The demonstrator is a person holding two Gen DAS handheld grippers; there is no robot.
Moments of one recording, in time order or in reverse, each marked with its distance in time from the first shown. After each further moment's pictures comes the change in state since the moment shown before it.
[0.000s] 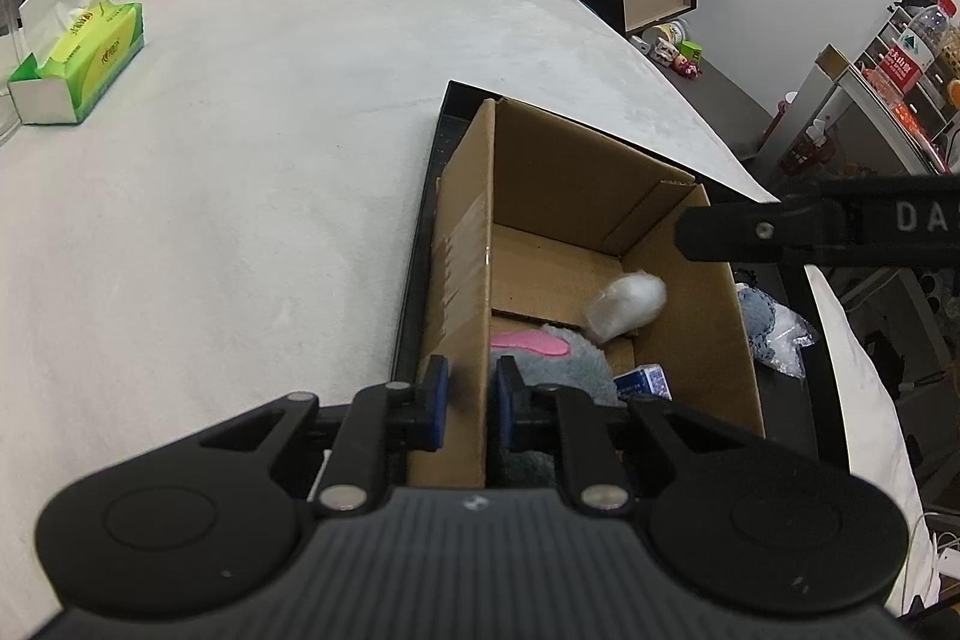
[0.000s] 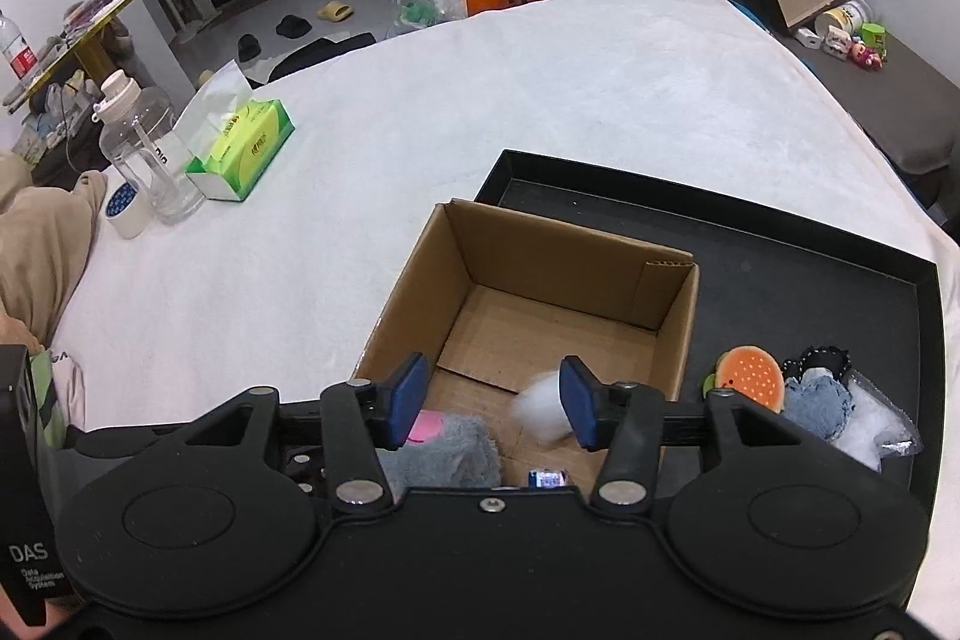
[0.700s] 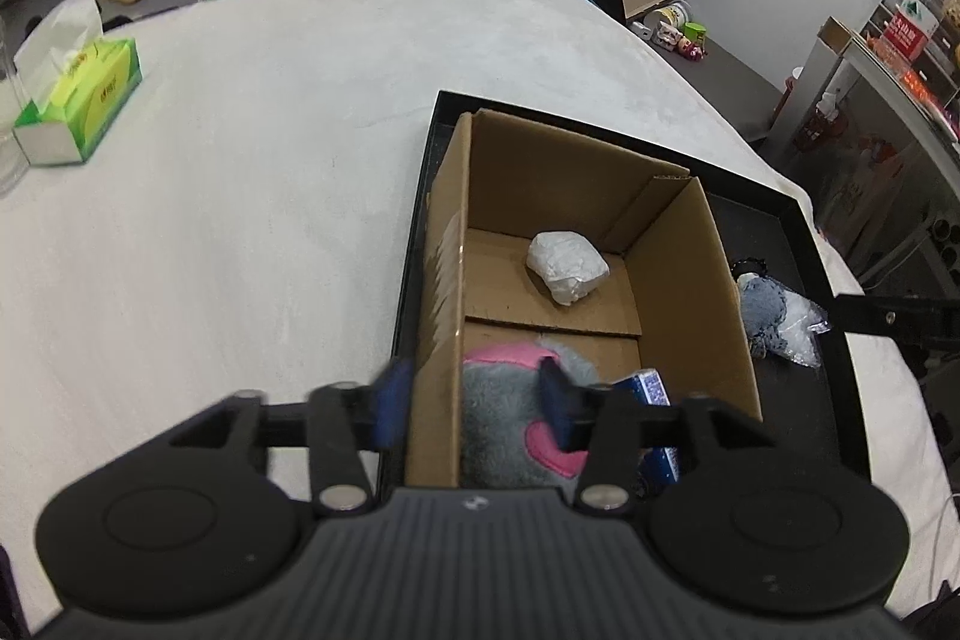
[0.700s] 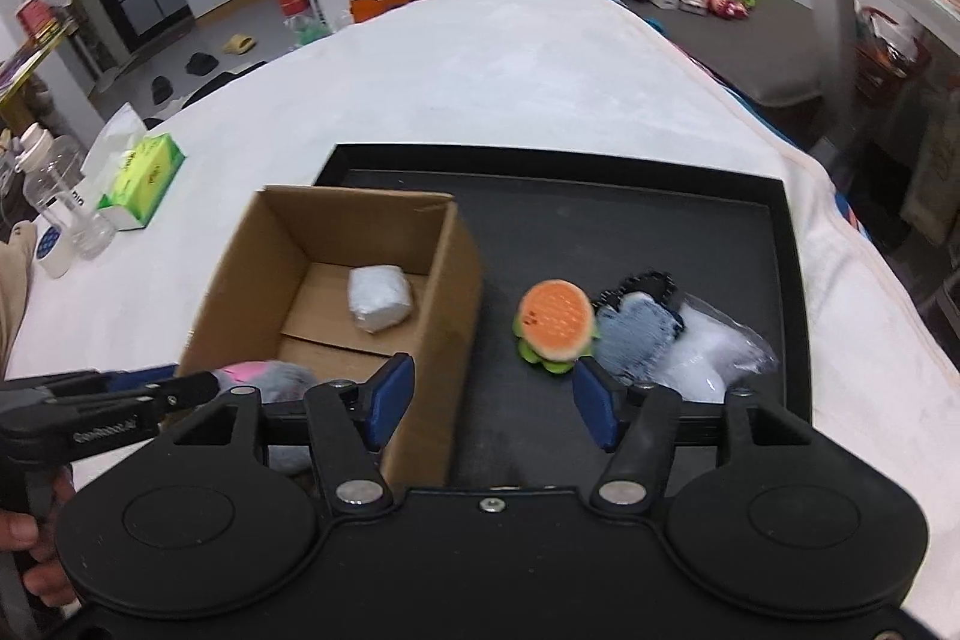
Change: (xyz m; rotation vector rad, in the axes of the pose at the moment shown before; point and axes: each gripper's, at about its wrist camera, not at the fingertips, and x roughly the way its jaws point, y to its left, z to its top) left arm -0.003 -0.026 0.009 0.071 0.009 0.069; right arm -0.034 -0.087 -0.041 0.142 -0.020 -0.127
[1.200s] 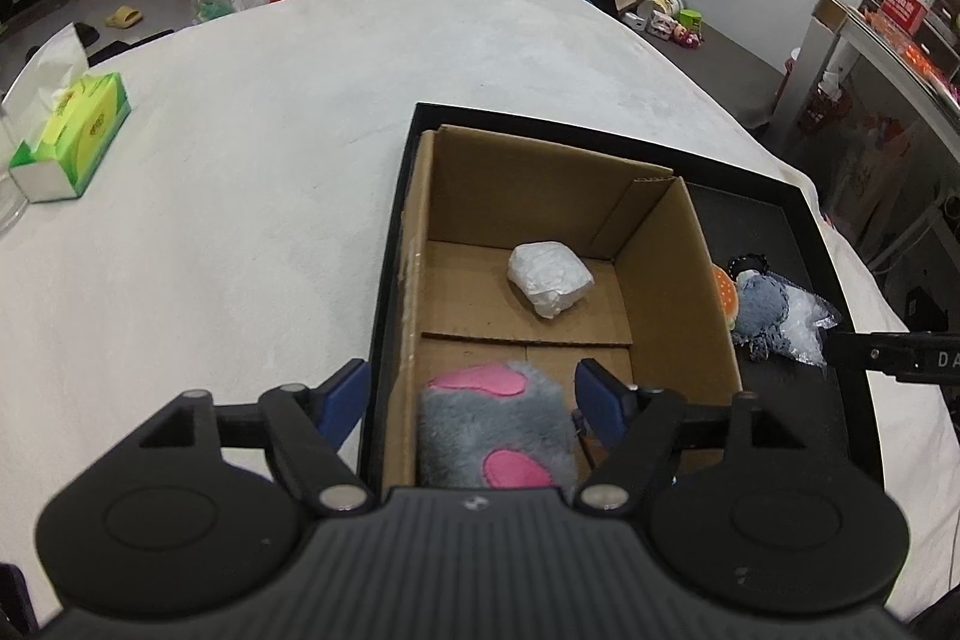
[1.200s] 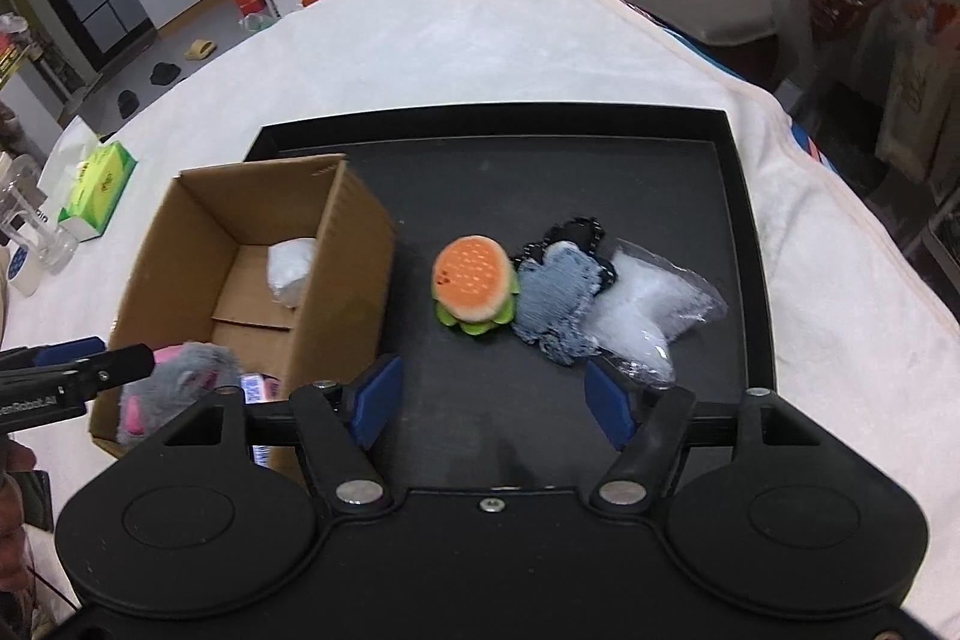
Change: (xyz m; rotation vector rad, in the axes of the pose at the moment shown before) left arm 0.006 -0.024 0.010 0.052 0.008 0.040; right arm 0.017 -0.050 -0.018 0.081 0.035 -0.021
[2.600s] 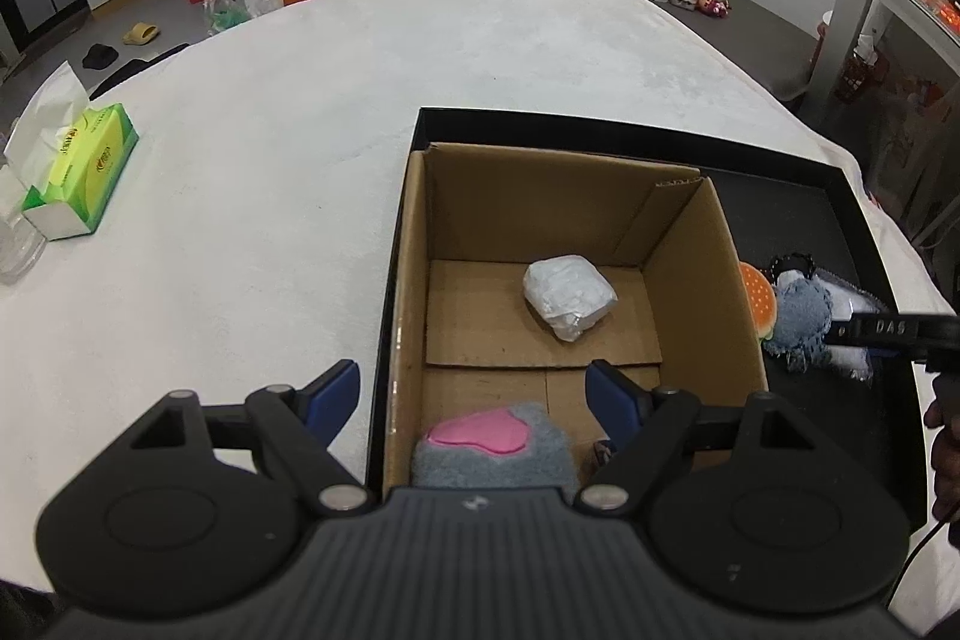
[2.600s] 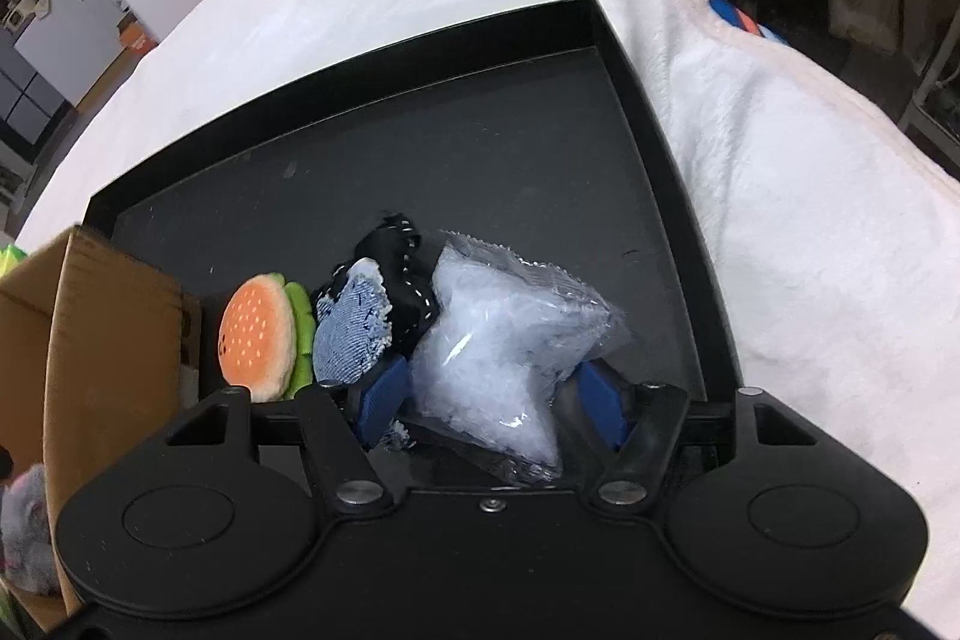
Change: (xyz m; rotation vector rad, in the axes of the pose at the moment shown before) left arm 0.020 -0.021 0.022 0.051 0.040 0.107; right arm 0.092 -0.083 0.002 0.219 0.038 -0.030
